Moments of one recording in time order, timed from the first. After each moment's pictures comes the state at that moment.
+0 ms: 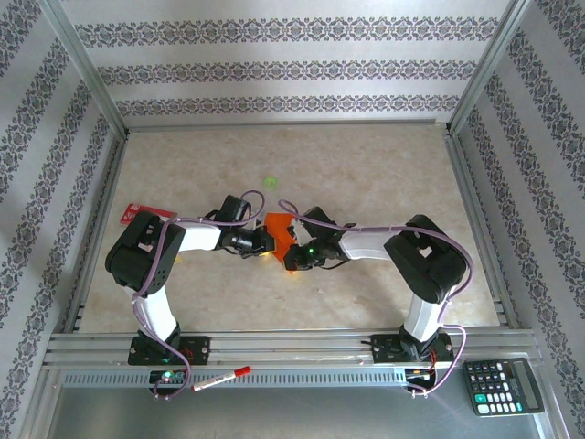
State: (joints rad) left arm -0.41 1.81 0.80 -0.02 0.65 -0.65; right arm 0.71 1.79 0.83 -0.10 -0.54 0.54
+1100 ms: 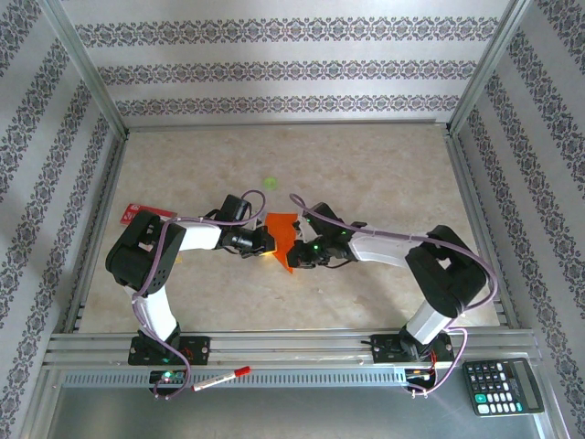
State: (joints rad) left arm -0.41 1.81 0.81 -0.03 0.65 -0.63; right arm 0.71 1.67 0.85 -0.19 -0.55 0.65
